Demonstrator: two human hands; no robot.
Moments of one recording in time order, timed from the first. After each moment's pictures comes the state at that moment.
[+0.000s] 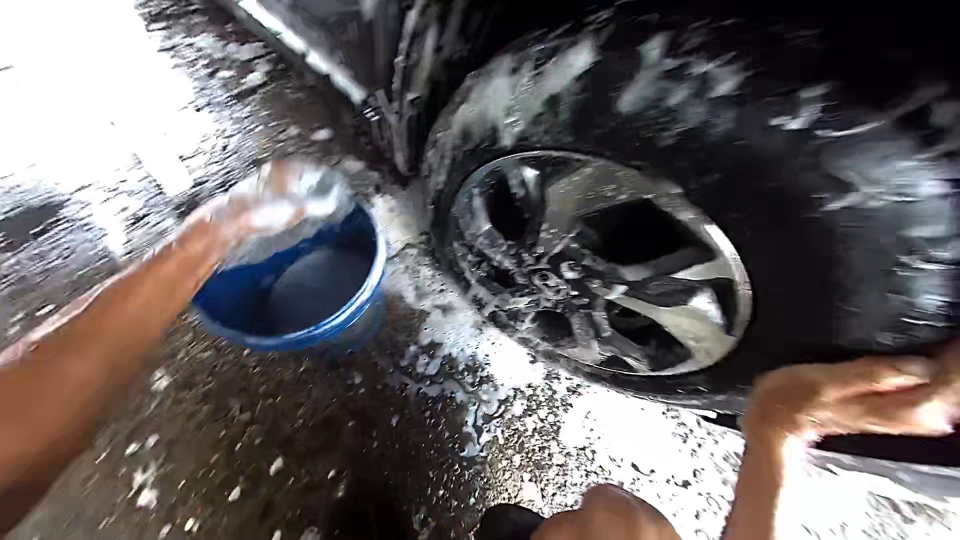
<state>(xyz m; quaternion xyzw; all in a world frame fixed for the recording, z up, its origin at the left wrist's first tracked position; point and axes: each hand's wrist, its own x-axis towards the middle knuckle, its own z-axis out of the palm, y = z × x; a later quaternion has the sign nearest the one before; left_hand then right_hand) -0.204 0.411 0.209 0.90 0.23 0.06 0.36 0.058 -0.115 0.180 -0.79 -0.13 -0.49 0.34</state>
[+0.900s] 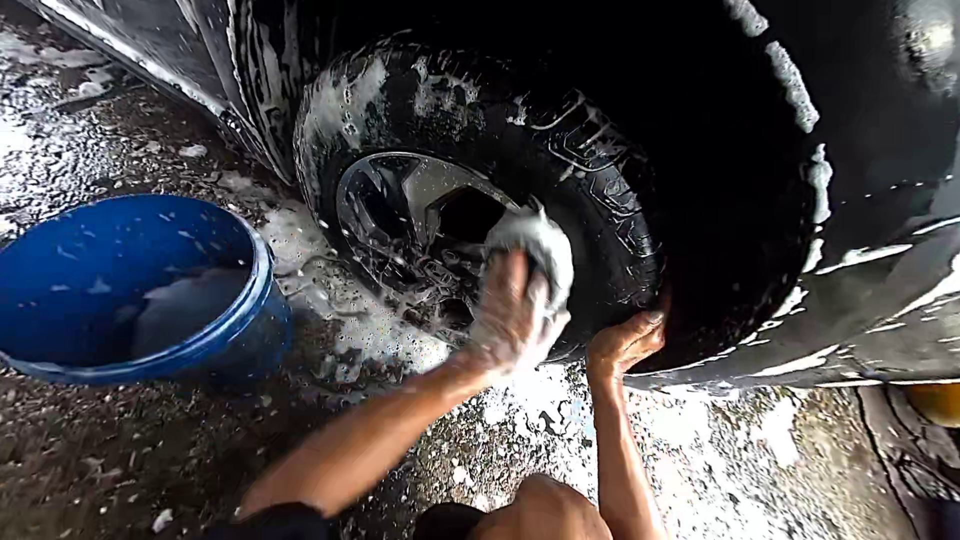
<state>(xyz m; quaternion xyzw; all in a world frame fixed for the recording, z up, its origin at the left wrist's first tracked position) -0.035 0.006 0.144 0.86 0.01 0.37 0.35 0.053 -0.143 0.150 -0.81 -0.10 -0.43 0.39</state>
